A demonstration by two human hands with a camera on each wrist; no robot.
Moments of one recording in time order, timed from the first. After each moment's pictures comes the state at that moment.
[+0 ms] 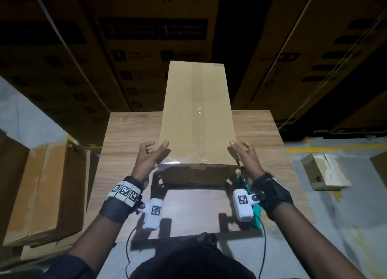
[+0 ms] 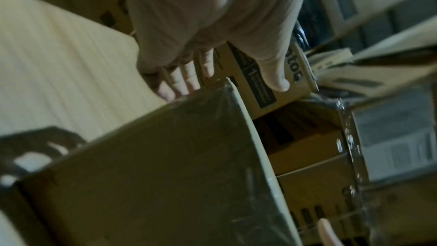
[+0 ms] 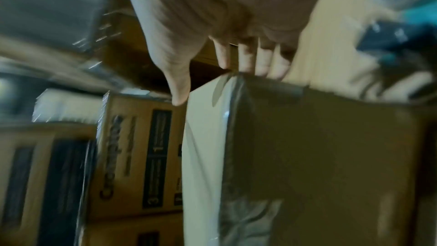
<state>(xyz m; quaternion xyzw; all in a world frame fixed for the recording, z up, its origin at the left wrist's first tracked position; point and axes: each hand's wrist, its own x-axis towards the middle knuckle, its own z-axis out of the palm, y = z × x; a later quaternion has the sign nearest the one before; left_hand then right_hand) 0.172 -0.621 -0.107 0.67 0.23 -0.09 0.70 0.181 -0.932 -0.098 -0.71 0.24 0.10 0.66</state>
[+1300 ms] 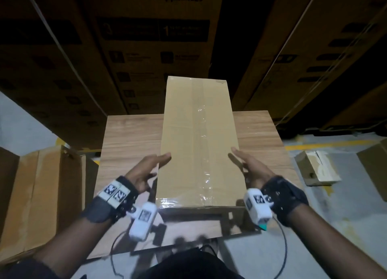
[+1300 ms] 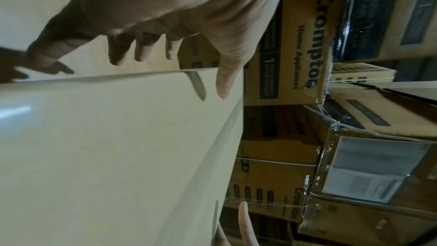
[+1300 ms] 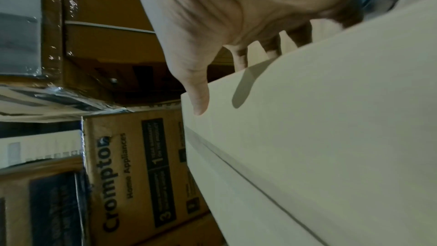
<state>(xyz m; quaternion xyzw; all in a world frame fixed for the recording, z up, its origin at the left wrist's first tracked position) 0.177 -0.587 -0.057 0.62 0.26 -0.35 0.65 0.179 -0.910 -0.066 -0.64 0.30 0.30 0.64</state>
